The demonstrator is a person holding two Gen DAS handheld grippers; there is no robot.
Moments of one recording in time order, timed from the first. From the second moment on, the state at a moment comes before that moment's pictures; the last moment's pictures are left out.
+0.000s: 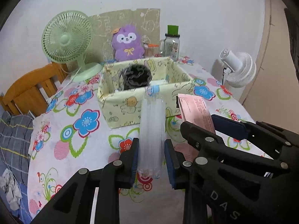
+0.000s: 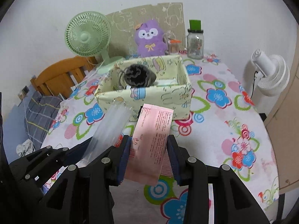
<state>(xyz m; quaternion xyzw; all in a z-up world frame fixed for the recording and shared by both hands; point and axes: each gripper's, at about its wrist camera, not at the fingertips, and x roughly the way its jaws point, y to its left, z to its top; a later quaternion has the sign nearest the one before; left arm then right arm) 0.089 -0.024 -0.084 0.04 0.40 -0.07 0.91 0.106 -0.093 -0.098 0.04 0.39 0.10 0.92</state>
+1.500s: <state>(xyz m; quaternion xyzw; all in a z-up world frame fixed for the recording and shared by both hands) 0.126 -0.033 -0.023 0.05 0.33 -0.10 0.94 0.143 -0.106 -0.030 0.04 0.31 0.09 0.95</state>
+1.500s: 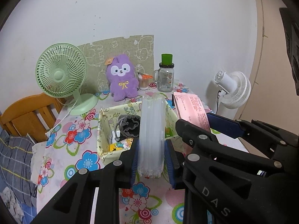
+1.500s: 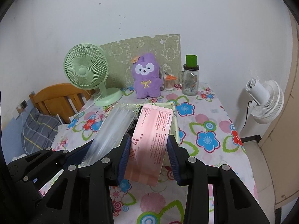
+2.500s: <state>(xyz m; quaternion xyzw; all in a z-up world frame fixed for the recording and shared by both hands) 0.216 -0.026 -0.037 0.02 0.34 -0.10 0.94 0.240 -0.099 -0.046 0.04 0.33 0.07 0.94</state>
